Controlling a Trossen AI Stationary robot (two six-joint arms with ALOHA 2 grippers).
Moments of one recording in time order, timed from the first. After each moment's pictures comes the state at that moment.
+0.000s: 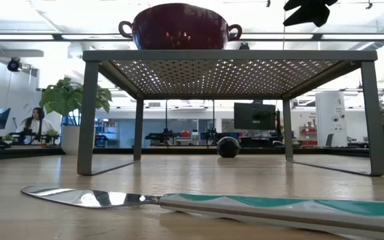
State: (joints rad) left arm -0.22 1.63 1.95 -1.22 -0.46 -0.26; right arm -0.16 0.83 1.05 -0.73 0.13 0.17
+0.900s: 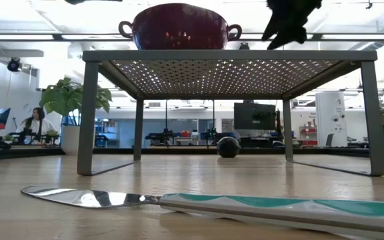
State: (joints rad) left arm -0.42 0.96 0.99 -0.45 -0.67 -0.39; right arm -0.44 1.13 1.24 -0.84 -0.01 0.17
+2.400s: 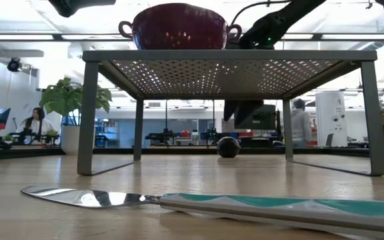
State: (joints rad) left arm -0.46 0.81 0.79 -0.24 -0.67 -0.37; right arm -0.56 1.82 1.39 -0.71 -0.07 0.11
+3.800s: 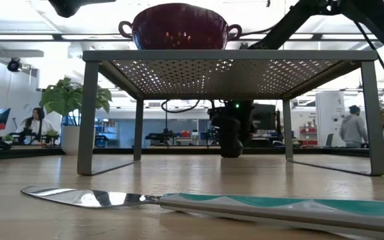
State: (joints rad) left arm -0.46 0.81 0.79 -0.19 -0.67 -0.48; right arm -0.53 2.06 1.38 -0.61 0.00 0.05
